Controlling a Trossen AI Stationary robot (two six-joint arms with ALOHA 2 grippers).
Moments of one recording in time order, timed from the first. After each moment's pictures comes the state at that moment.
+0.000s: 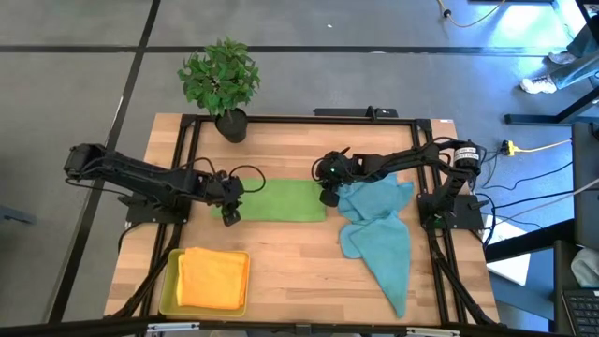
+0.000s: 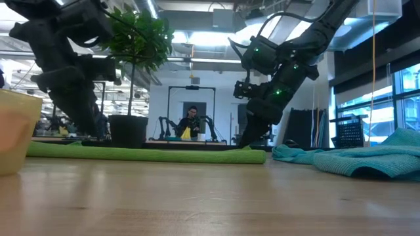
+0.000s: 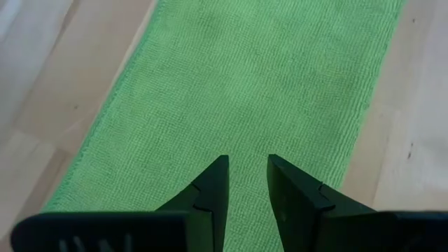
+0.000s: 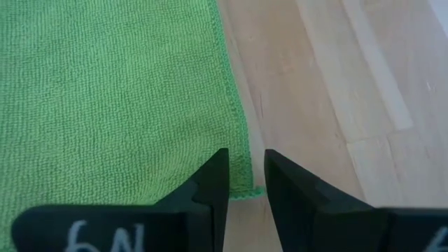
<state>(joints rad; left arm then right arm) -0.06 1.06 0.44 -0.47 -0.20 -0.44 -0.22 1.78 0.90 -0.05 0.05 -0.01</state>
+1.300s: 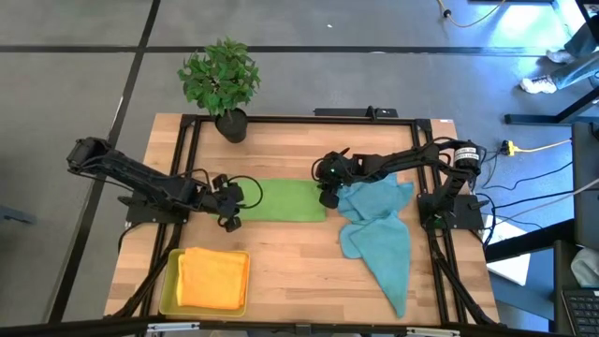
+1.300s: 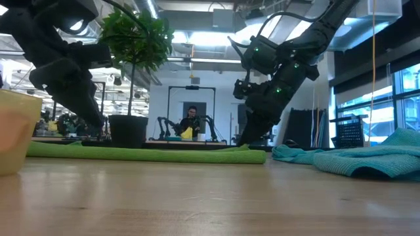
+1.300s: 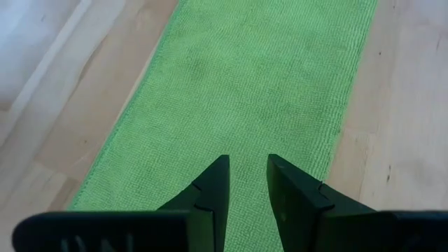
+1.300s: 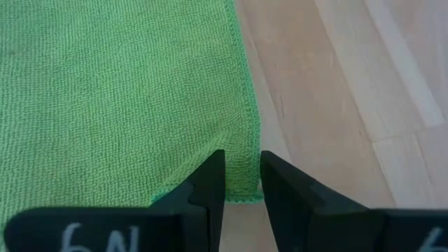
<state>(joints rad) -0.24 1.06 0.44 -0.41 -0.42 -0.52 -0.21 1.78 0.90 -0.05 -0.01 0.05</state>
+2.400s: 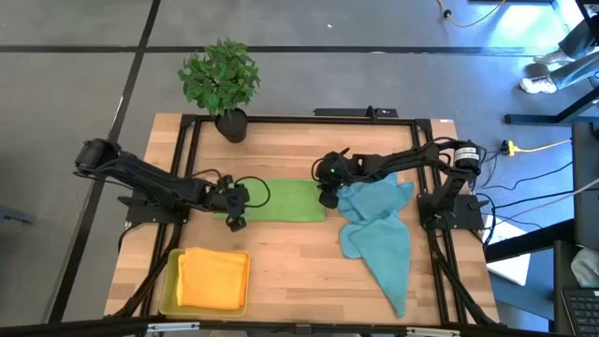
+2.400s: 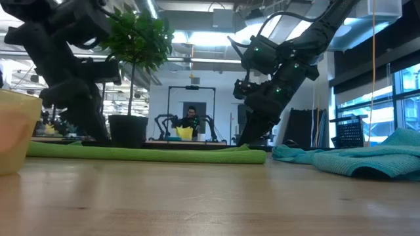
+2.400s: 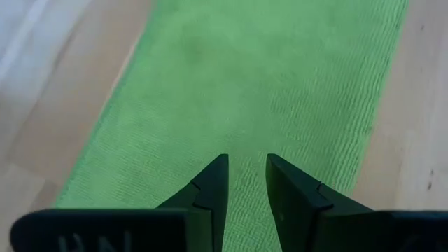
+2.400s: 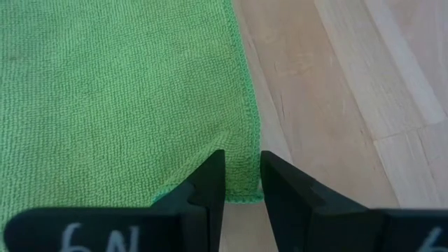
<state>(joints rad) -0.18 1.21 0.44 -0.32 -0.37 -0.47 -0.21 1.78 0.90 -0.05 -0.01 0.07</state>
